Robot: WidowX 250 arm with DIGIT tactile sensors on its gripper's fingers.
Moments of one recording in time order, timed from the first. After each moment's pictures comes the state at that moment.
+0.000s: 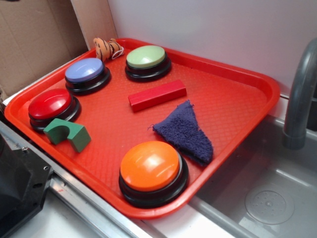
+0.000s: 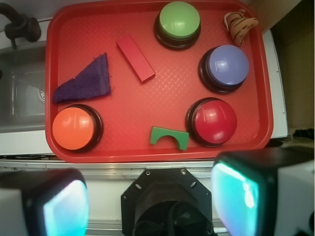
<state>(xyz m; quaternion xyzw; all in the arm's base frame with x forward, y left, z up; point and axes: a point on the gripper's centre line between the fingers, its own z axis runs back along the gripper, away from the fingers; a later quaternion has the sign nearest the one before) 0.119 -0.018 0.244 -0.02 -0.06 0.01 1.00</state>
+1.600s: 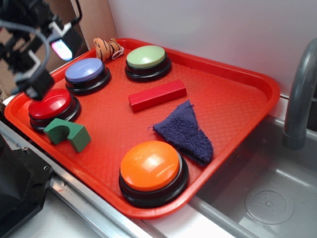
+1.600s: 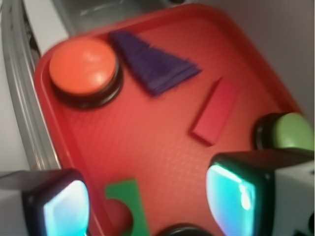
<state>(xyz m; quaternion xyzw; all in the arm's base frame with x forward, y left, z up) 0.145 -0.007 0.119 0.00 -0.19 -0.53 0.83</state>
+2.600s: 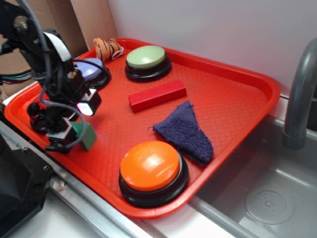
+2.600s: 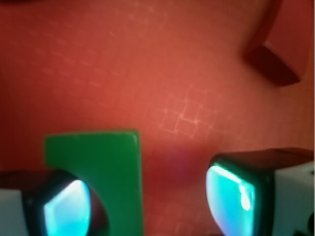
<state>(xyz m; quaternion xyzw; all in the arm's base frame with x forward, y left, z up) 0.160 0.007 0.022 0.04 -0.07 -0.53 0.84</state>
